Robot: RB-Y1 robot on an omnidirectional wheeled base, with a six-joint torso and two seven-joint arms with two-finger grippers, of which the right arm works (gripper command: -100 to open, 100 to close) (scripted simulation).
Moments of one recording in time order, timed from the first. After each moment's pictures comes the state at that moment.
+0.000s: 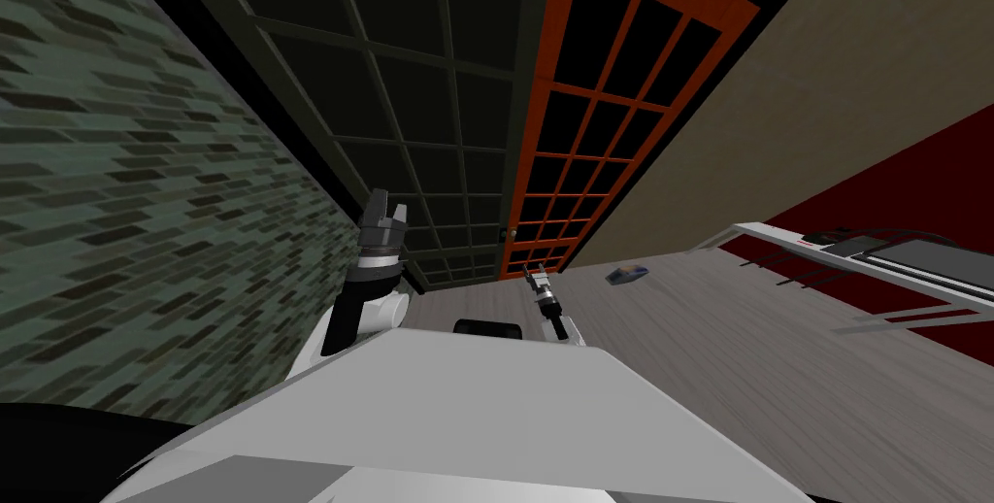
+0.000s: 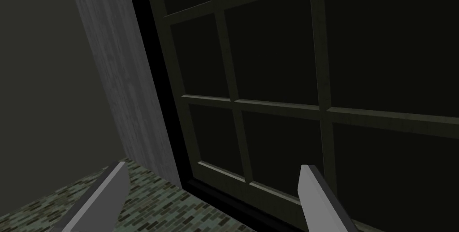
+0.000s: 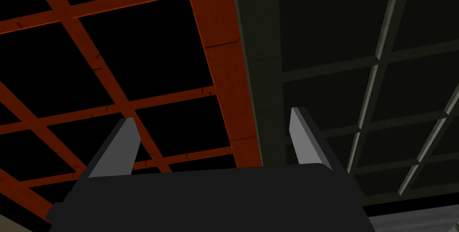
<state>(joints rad) 0.07 -0.07 -0.10 -1.00 0.49 -0.83 0.97</state>
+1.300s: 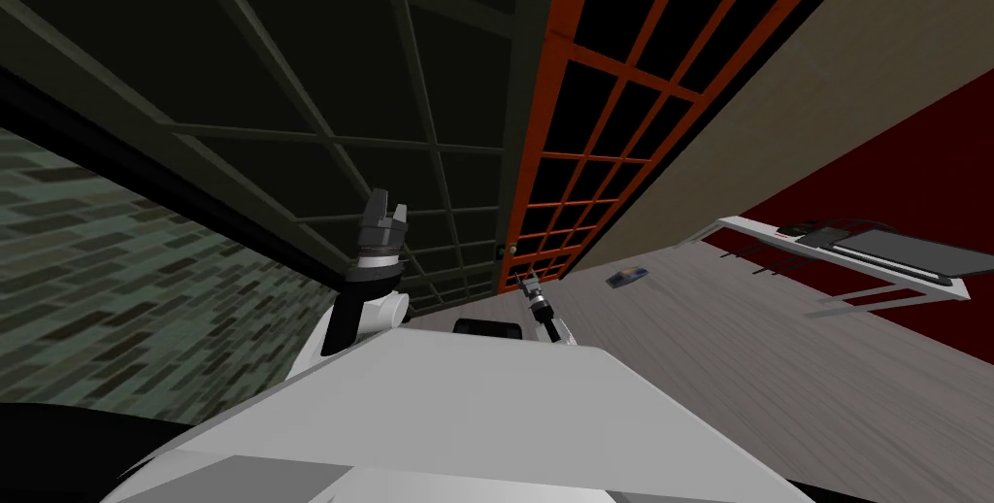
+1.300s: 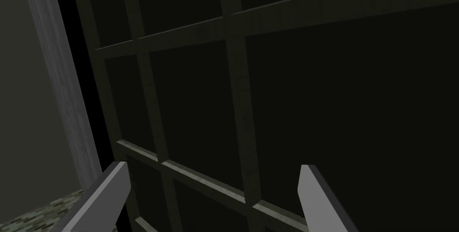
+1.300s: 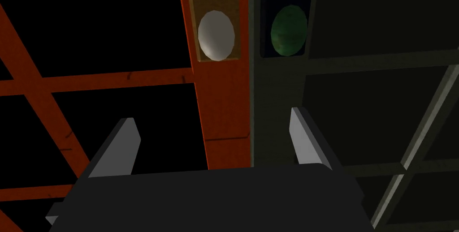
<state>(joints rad) 0.00 -0.04 -0.11 -0.79 0.56 -0.88 1.14</state>
